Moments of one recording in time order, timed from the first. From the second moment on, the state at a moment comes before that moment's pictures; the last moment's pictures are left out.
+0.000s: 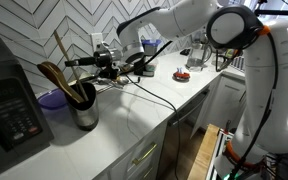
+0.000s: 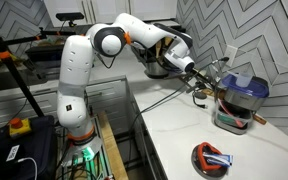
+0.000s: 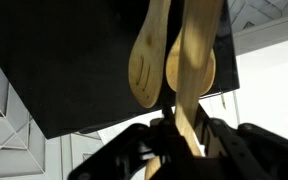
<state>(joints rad) 0.05 0.38 -0.01 -1.74 1.73 1.70 -1.87</state>
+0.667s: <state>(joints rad) 0.07 0.39 0.00 -1.77 1.74 1.78 -1.90</state>
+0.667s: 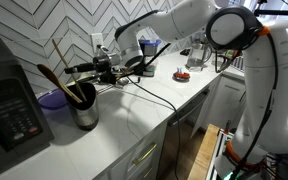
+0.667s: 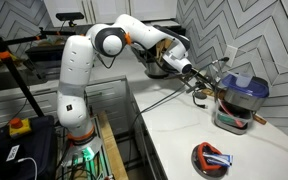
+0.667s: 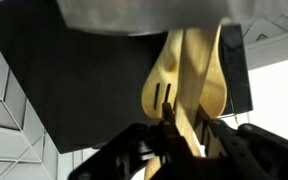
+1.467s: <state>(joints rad) 0.07 0.39 0.01 -1.85 1.72 1.81 -1.91</state>
